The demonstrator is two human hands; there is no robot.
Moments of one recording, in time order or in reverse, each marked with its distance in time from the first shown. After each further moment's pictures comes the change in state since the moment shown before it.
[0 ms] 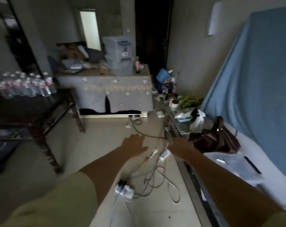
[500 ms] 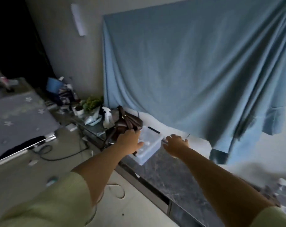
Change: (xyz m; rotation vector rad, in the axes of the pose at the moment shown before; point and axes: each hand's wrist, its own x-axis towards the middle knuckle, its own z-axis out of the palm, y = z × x) left_hand 0.013 0.280 0.018 0.130 0.020 0.762; right_hand -0.207 0.210 0.011 0.147 0.093 0.703
